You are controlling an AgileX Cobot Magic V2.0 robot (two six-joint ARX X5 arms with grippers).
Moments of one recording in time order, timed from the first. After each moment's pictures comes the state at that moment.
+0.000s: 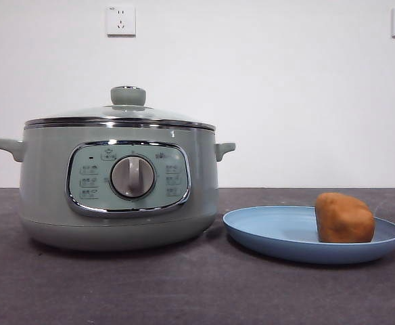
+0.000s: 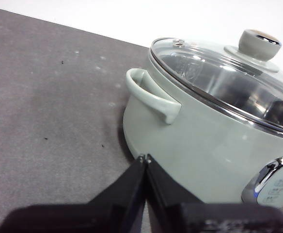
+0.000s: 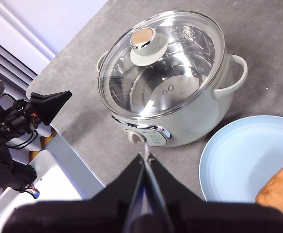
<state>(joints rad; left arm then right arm) -0.05 0.00 0.03 -0.20 0.19 -0.29 0.31 1.05 1.23 -0.88 -0.62 -0.02</state>
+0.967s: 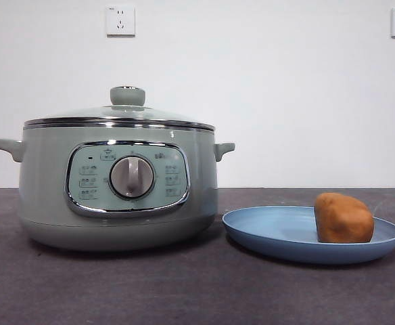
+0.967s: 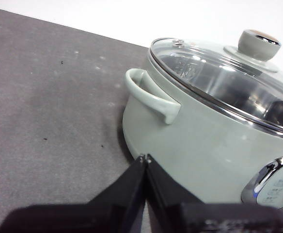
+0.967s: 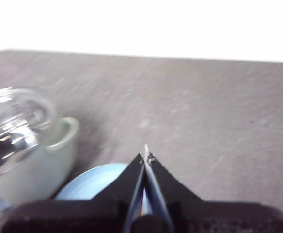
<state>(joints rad) -0.05 0.00 0.03 -0.20 0.19 -0.29 -0.01 0.69 0.80 -0.44 -0.31 -0.05</state>
